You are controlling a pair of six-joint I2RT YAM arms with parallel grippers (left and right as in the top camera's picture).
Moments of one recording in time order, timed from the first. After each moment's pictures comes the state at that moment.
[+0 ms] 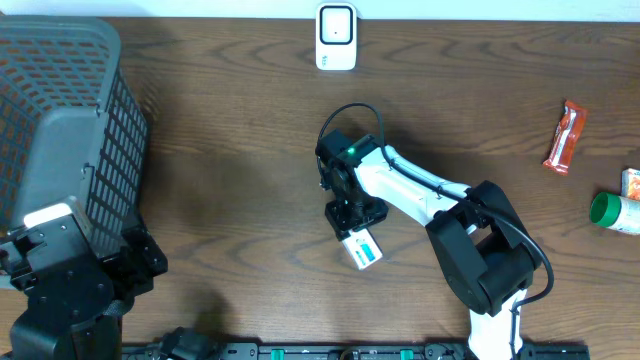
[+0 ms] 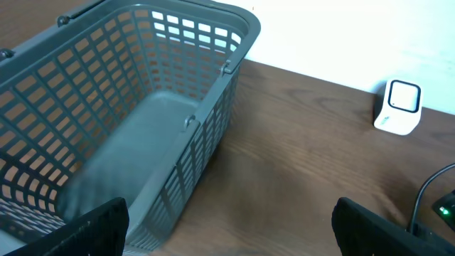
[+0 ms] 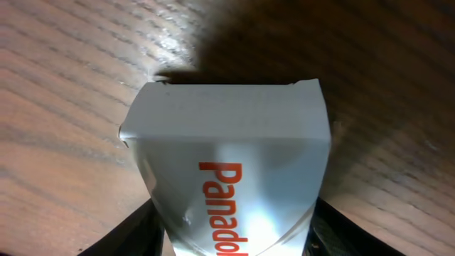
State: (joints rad) left arm -0.40 0.67 1.39 -1.31 -0.61 -0.43; right arm 0.66 2.05 1.36 -1.02 -0.20 0.17
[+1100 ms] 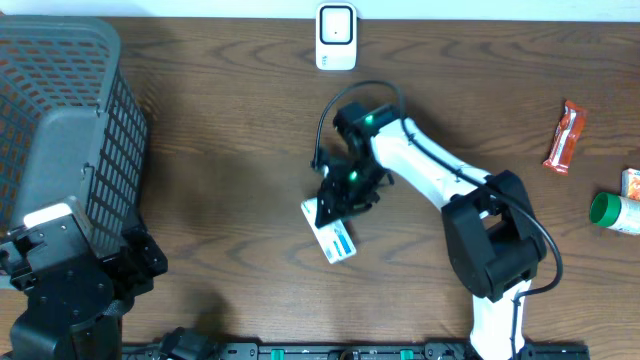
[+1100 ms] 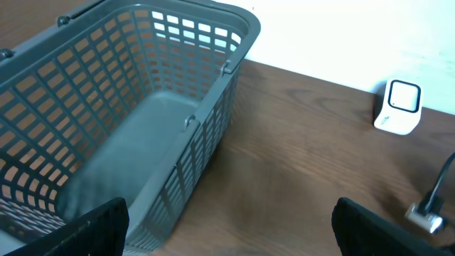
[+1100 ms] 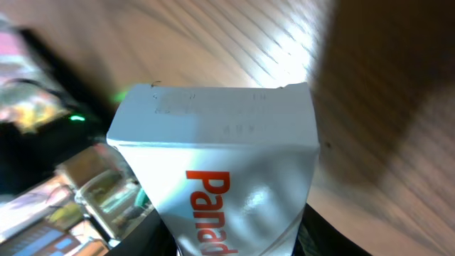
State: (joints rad) left arm -0.40 0.67 1.39 -1.31 -0.61 -0.43; right arm 0.54 2.08 1.55 -1.19 -0.71 -0.02
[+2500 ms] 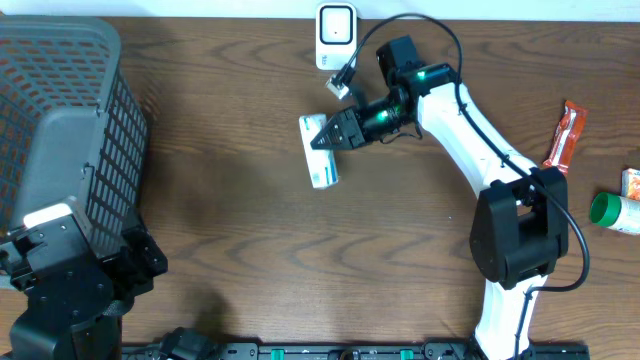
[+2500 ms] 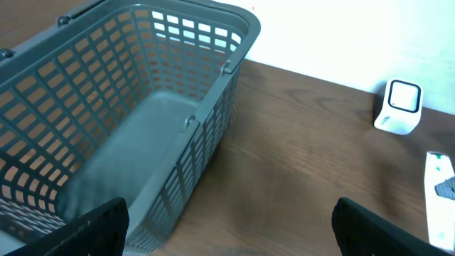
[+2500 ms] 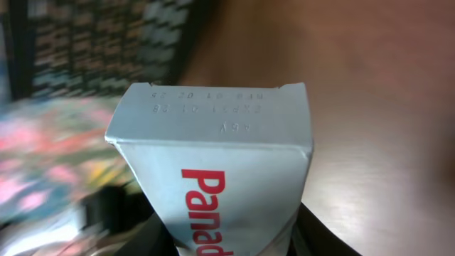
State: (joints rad) left arm -0.40 0.67 1.39 -1.31 -0.61 -0.43; right arm 0.36 2.08 1.75 -0.94 -0.94 -0.03
